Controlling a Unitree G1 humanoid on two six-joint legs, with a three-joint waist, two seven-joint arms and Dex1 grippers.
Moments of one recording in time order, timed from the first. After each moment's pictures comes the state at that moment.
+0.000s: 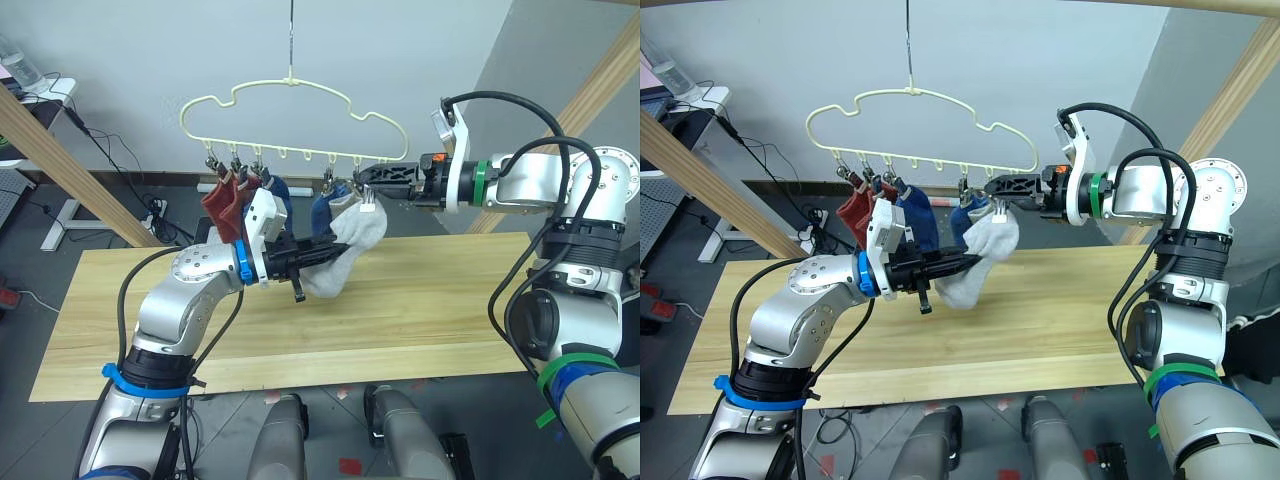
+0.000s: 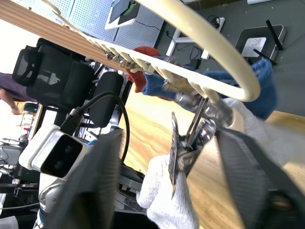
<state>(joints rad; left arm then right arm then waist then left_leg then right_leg) -0.48 0.50 -0.07 -0.16 -0.48 0.47 -0.97 -1.14 -0.36 -0.37 0.35 1.22 1.61 -0.02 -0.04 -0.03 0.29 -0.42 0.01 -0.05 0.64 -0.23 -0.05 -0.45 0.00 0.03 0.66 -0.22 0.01</state>
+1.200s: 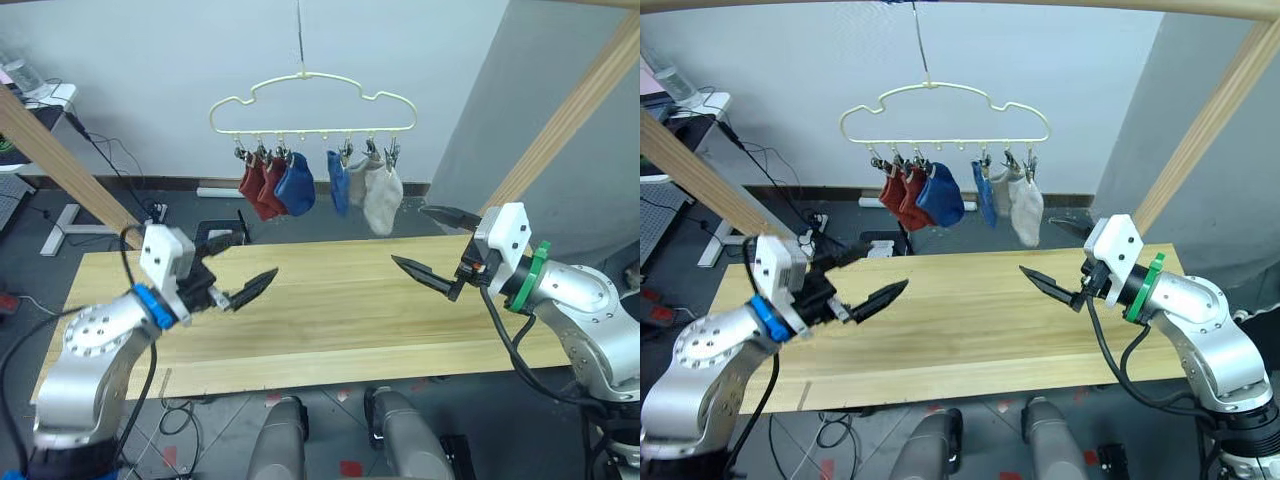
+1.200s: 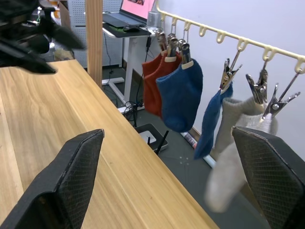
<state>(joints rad) 0.06 0.63 0.32 -0.48 -0.44 0.47 -0.71 -0.27 -0.67 0.00 -0.46 0.45 0.35 0.70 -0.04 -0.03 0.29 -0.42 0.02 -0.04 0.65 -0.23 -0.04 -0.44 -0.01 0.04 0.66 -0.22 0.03</state>
